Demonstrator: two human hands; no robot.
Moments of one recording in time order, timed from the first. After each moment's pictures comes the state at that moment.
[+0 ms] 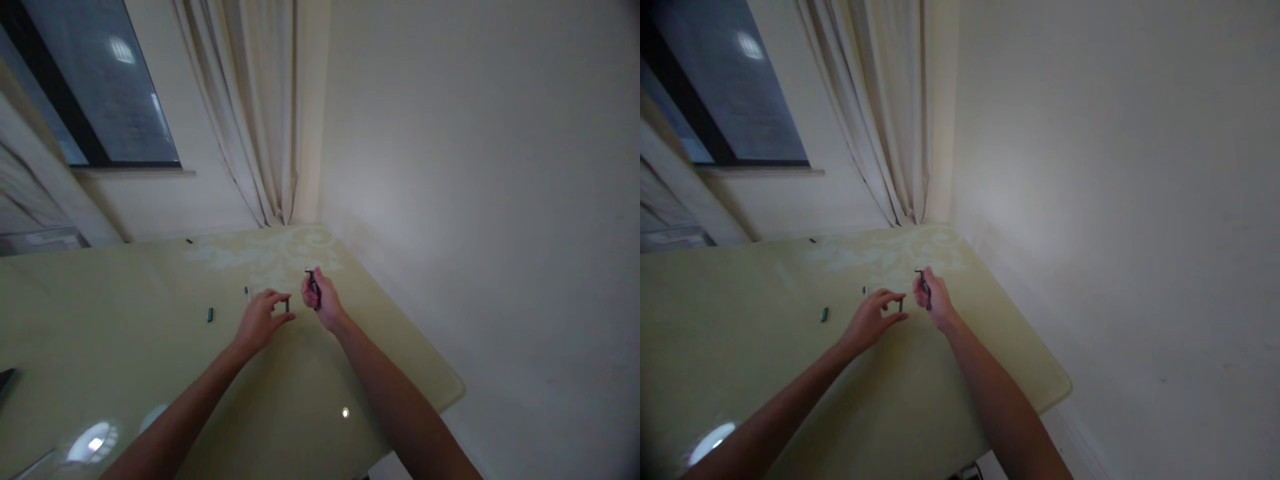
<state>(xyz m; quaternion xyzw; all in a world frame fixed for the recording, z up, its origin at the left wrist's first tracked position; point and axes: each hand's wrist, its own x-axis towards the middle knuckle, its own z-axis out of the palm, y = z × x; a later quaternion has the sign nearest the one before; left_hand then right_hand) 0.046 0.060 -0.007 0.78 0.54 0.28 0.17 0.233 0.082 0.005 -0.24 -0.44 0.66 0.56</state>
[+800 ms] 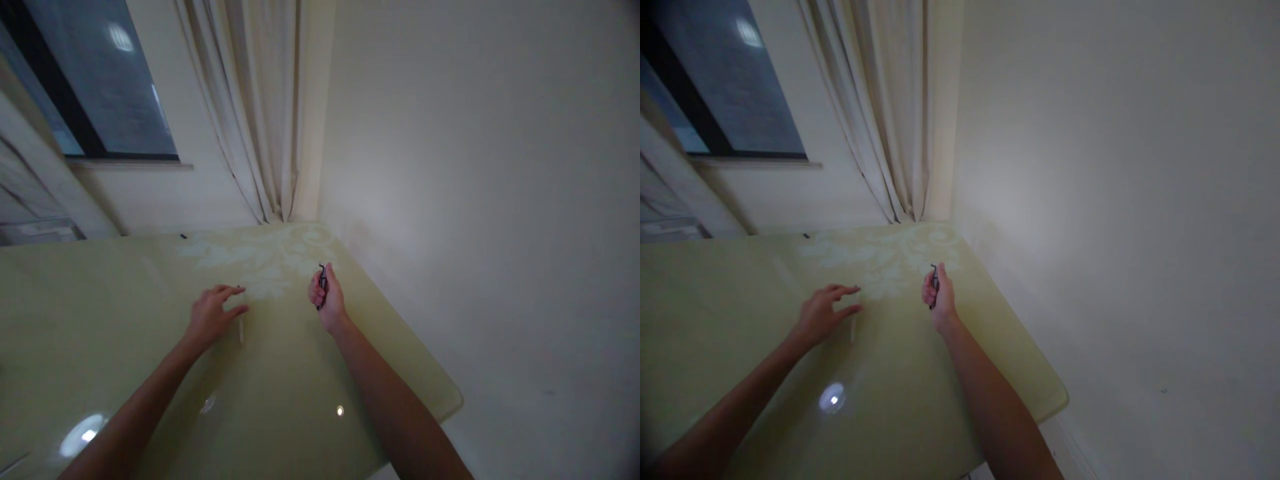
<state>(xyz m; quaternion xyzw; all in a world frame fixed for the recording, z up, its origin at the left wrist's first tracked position) -0.033 0.072 -0.013 0.71 0.66 0.24 0.07 0.250 0.085 0.004 -0.25 -0.33 0.67 0.62</state>
